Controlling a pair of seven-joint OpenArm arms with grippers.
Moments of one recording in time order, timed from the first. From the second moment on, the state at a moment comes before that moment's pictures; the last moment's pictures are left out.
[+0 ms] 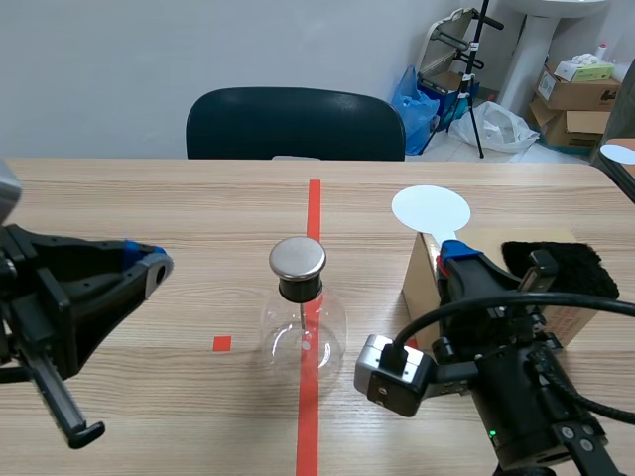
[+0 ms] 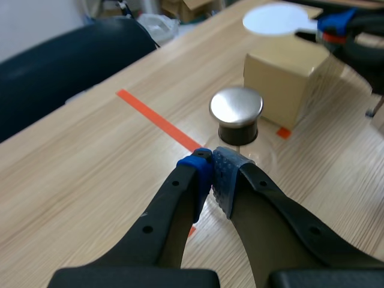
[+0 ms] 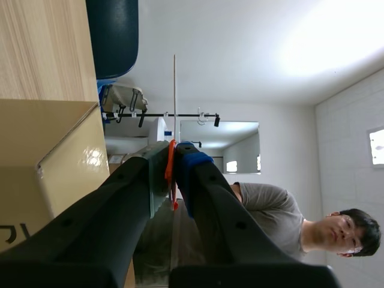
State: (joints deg) left arm 36.7 -40.5 3.2 116.0 -14.4 -21.4 -8.6; right arm -23.7 22.3 -27.0 89.4 -85.7 -35.6 -16.7
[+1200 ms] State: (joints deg) left arm 5.1 -37.8 32.8 73.4 -13.8 -30.5 -25.4; right arm -25.1 22.3 -29.8 89.4 -90.1 -35.6 -18.0
